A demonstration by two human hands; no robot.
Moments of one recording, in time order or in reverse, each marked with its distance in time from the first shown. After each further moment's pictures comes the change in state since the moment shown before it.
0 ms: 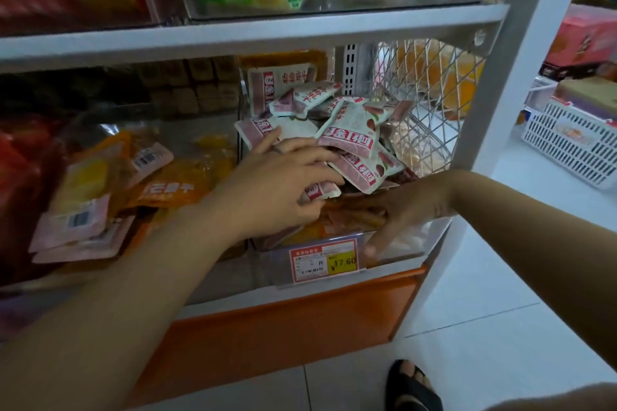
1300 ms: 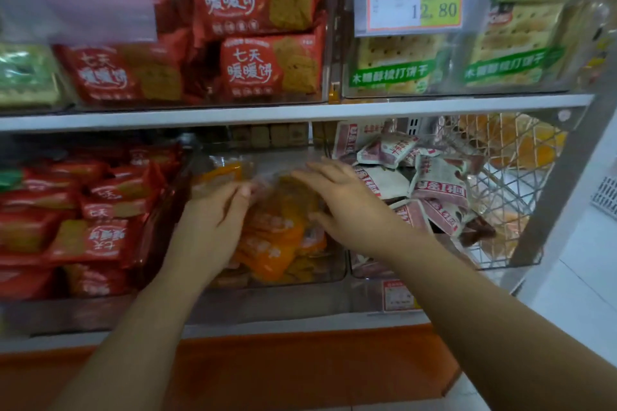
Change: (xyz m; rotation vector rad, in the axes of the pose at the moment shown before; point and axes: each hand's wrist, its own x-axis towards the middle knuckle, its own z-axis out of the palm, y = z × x) left_hand -0.138 -0.084 -0.016 -0.562 0.677 -0.564; right_hand 0.065 -0.159 0.043 -0.554 0.952 -0.387
